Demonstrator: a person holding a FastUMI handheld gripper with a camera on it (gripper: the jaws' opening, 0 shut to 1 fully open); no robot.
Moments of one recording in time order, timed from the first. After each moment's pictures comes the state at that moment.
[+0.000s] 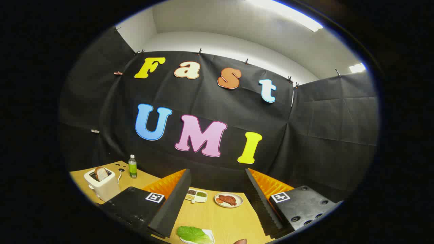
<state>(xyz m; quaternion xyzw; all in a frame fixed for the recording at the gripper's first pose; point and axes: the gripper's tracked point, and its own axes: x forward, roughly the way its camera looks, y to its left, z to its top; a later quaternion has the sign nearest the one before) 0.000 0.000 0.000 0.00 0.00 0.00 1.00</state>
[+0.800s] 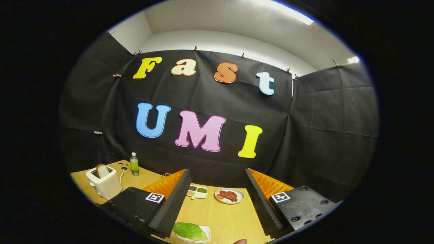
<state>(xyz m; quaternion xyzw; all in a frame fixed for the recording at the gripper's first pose) 0.002 -0.028 -0.030 0.02 0.02 0.03 1.00</state>
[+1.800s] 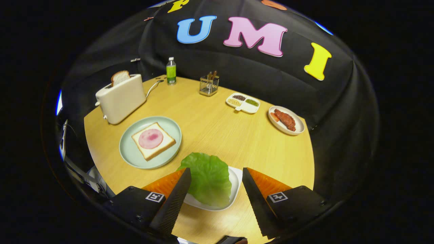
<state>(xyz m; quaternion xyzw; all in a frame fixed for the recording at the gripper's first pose) -0.021 0.058 -0.382 -0.05 0.39 0.27 0.88</state>
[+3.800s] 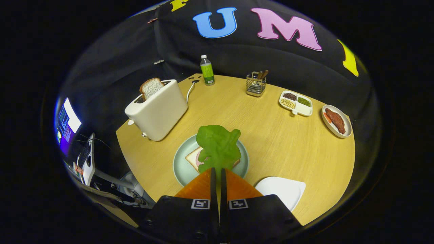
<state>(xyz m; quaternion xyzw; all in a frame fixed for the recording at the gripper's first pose) -0.028 0.216 -0.307 0.04 0.42 0.37 0.82</state>
